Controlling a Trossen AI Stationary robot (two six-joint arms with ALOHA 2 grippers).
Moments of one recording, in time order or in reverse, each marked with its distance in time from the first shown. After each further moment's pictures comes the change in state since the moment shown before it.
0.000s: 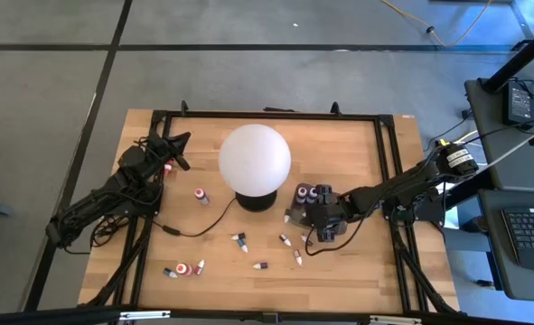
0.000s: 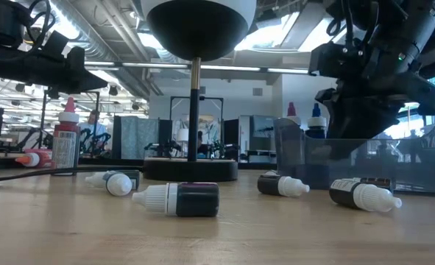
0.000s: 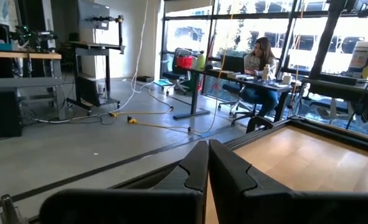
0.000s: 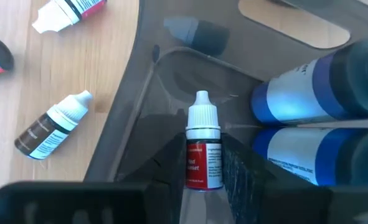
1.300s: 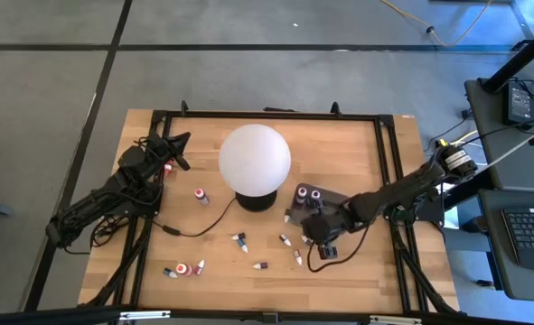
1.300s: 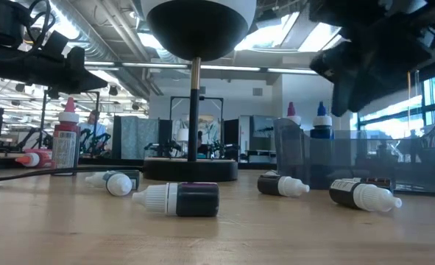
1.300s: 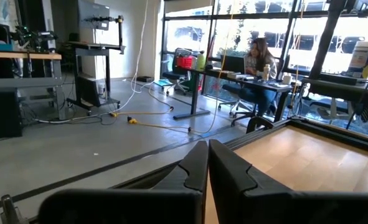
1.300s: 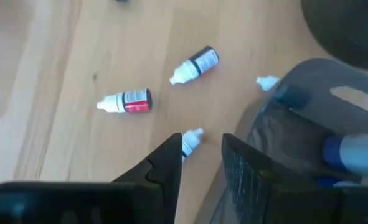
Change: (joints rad) left arm 0.000 0.000 0.000 0.001 0.000 0.002; right arm 0.107 0.021 0.212 -0.142 -0.145 0.046
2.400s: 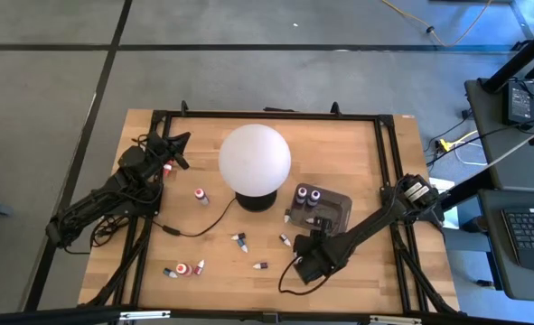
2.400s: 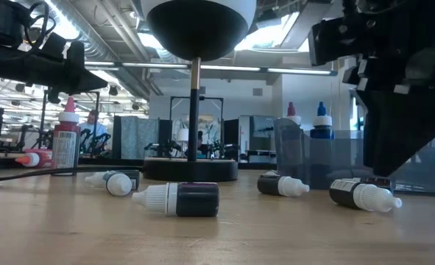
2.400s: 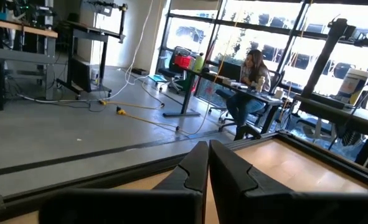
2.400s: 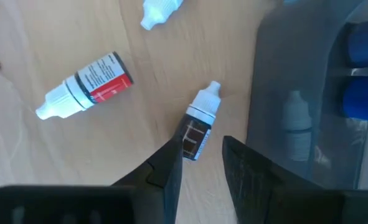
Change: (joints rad) left arm 0.000 0.000 0.000 0.000 0.000 -0.158; right arm 0.160 0.455 0.398 -0.476 0.207 0.570
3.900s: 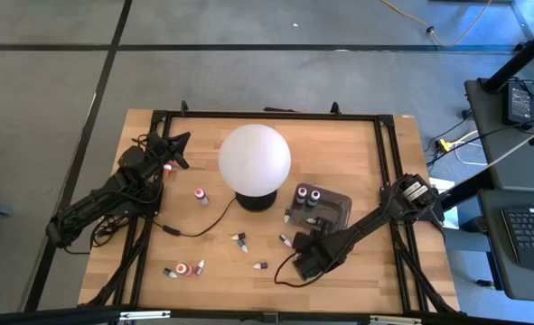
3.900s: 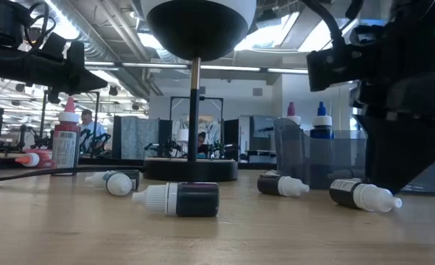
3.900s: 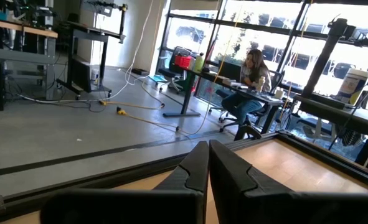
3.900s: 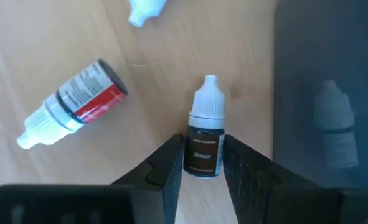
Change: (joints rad) left arm 0.000 0.000 0.000 0.000 0.000 0.001; right arm -0.023 0.023 -0.086 0.130 -0.050 0.072
